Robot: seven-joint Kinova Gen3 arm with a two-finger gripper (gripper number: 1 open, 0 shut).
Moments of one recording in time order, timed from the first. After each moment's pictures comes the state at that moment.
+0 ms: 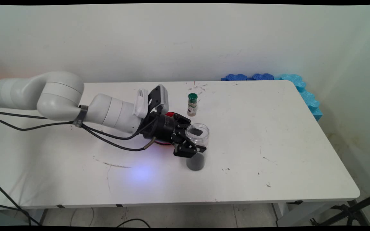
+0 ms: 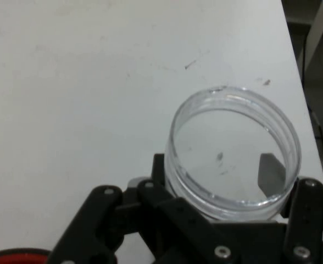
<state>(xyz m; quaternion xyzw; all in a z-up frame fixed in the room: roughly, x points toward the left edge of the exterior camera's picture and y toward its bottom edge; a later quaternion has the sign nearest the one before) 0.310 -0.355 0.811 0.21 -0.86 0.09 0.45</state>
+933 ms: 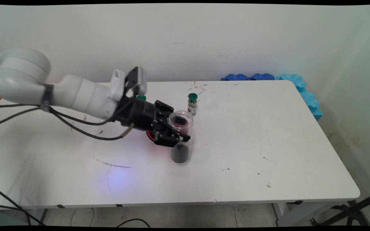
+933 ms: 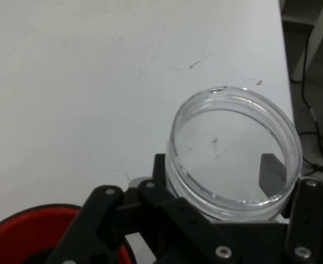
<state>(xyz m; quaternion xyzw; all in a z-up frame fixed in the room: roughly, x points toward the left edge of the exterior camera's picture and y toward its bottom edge) 0.349 -0.332 0.878 0.23 -0.86 0.09 0.44</state>
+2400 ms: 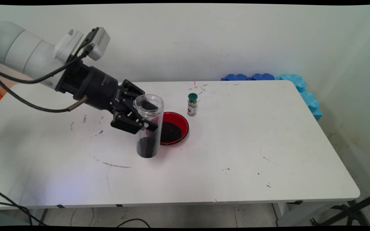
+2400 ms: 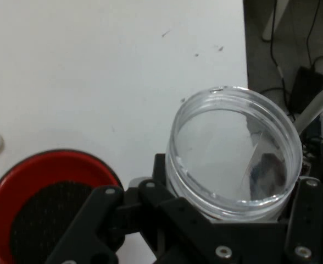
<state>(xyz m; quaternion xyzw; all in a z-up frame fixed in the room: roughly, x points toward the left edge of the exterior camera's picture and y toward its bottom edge) 0.398 -0.312 0.980 0.23 -0.89 0.05 0.39</state>
